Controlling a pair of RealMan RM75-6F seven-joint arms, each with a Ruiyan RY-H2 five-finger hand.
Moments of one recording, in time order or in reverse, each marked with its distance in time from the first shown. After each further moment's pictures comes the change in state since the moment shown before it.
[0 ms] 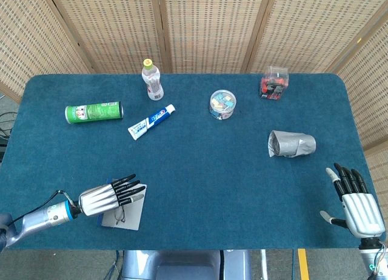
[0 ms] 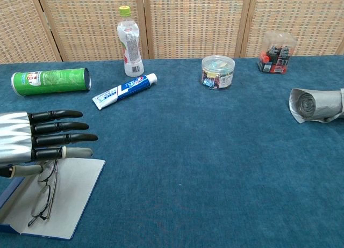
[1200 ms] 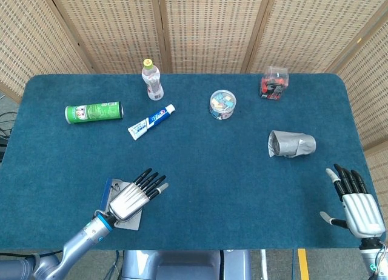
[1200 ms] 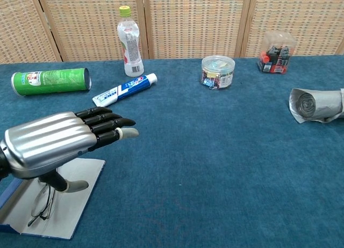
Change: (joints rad) left arm 0.031 0.086 -0.190 -0.966 -0.521 -0.495 0.497; right arm 0.003 0.009 -0.003 -0.007 0.006 -0.015 0.020
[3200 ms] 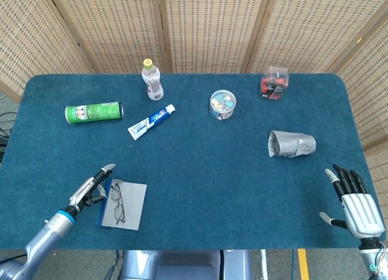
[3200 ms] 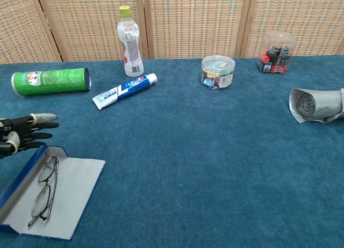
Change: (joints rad) left arm 0.164 0.191 -0.094 0.031 -0.115 -0.211 -1.541; right arm 0.002 0.005 -0.002 -0.007 0.000 -0.007 -0.003
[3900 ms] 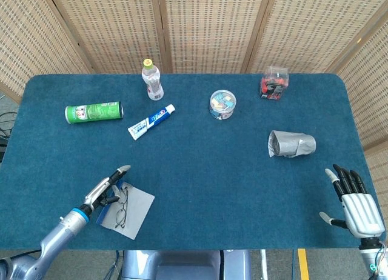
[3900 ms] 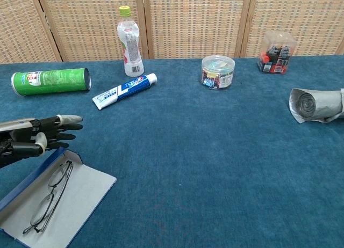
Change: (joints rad) left arm -0.053 -0.036 -0.032 -0.074 -0.069 -0.057 0.149; right arm 0.001 0.001 0.000 -0.001 0.001 -0.001 0.002
